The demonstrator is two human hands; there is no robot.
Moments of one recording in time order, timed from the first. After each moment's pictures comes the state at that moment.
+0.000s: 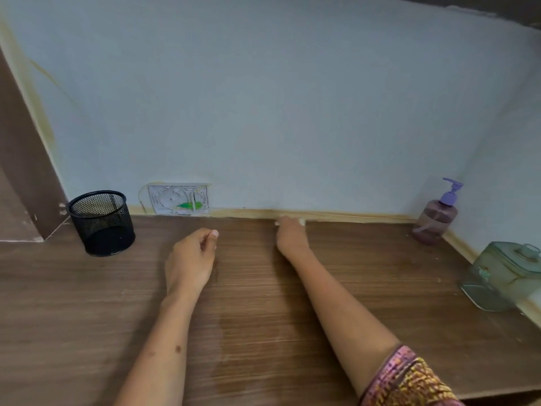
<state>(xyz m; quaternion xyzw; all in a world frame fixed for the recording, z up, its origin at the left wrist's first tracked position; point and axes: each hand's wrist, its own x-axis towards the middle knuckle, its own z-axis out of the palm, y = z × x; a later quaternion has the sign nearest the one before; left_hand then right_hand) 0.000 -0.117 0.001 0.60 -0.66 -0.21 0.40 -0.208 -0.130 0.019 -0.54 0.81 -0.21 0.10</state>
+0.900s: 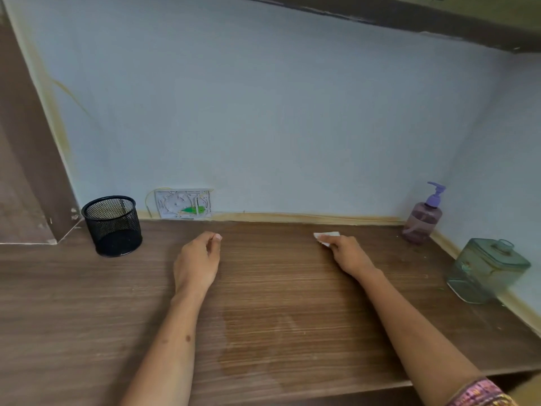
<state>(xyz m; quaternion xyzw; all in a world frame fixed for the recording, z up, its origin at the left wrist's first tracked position) 0.000 -0.102 0.007 0.59 -0.68 -0.20 0.40 -0.319 -0.046 0.018 -0.60 0.76 -0.22 0.10</state>
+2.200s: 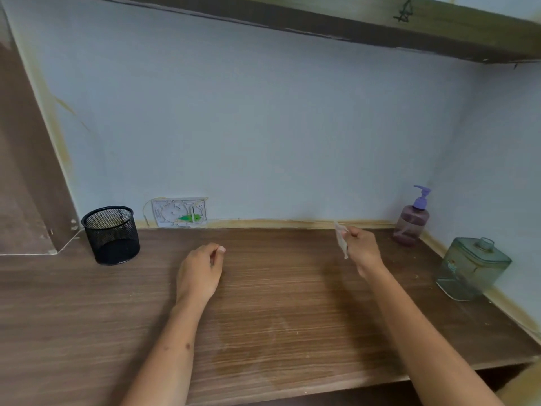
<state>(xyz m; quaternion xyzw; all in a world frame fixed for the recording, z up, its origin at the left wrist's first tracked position) -0.007 -0.093 0.002 0.55 -0.72 -0.16 0.40 -0.315 -0.020 0.051 -0.33 0.72 -0.57 0.22</state>
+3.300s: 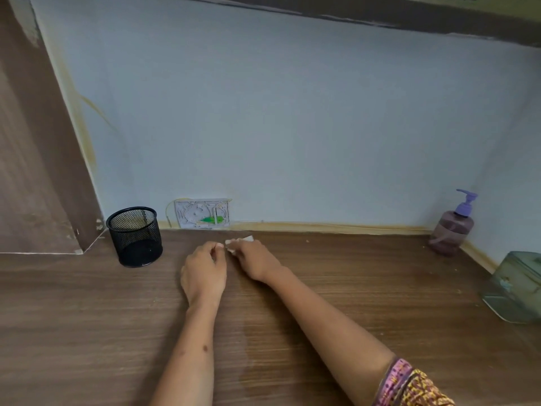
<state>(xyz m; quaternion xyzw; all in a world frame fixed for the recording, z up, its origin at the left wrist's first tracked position) 0.009 -0.119 -0.002 0.65 -0.61 -0.16 0.43 -0.119 -0.143 0.005 -0.76 0.60 -0.20 0.14</state>
